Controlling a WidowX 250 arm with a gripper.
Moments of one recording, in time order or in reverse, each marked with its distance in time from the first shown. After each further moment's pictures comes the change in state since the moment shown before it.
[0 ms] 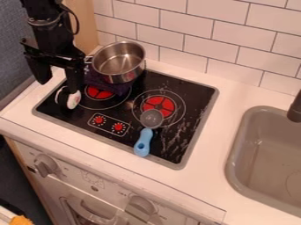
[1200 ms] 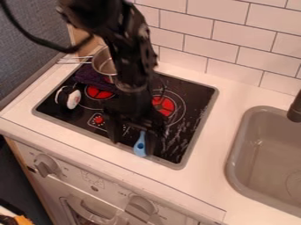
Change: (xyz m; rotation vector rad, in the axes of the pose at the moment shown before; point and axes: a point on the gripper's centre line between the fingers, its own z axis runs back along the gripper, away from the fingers) arm -0.029 -0.144 -0.051 -0.079 0.094 -0.053
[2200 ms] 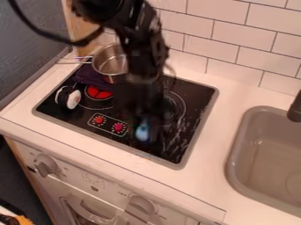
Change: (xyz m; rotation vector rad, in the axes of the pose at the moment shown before) arm 0.023 -0.010 0.023 -0.008 -0.087 -0.018
